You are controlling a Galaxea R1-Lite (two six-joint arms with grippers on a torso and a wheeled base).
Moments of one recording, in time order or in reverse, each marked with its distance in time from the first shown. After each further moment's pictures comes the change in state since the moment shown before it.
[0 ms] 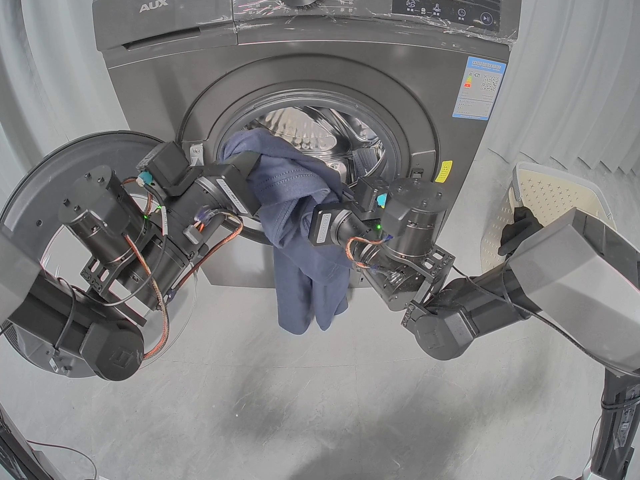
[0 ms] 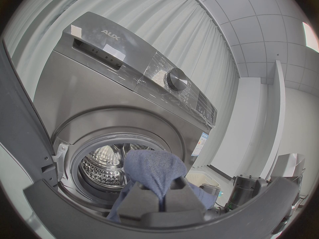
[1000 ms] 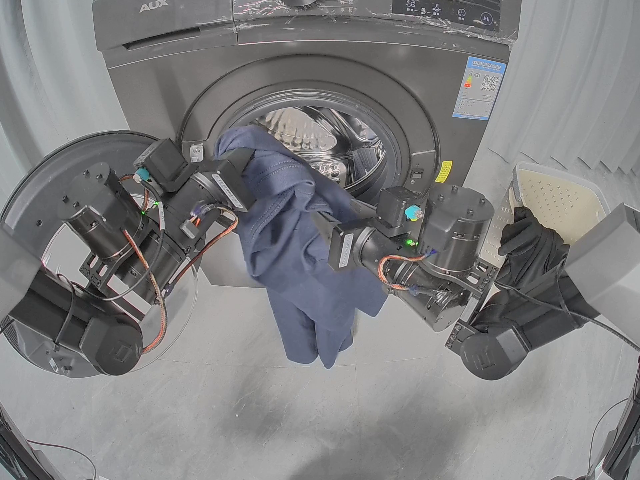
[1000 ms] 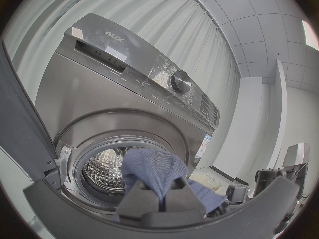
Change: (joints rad) left arm 0.020 0.005 -0.014 -0.001 0.000 -0.001; right arm 0.020 -0.177 0.256 -0.010 0.089 -0.014
